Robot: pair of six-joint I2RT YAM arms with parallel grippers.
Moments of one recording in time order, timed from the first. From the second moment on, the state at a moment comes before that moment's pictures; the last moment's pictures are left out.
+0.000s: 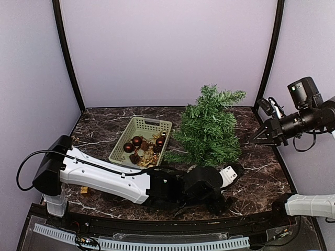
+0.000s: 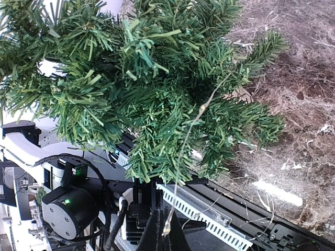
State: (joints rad) left arm -1.50 2.00 1.52 -0.05 -0.26 -0.19; right arm 0.43 0.94 1.38 -1.32 -0.61 0.48
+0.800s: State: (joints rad) left arm -1.50 2.04 1.51 -0.04 -0.31 -0.27; right arm 0.43 0.93 1.38 -1.32 -0.63 0.49
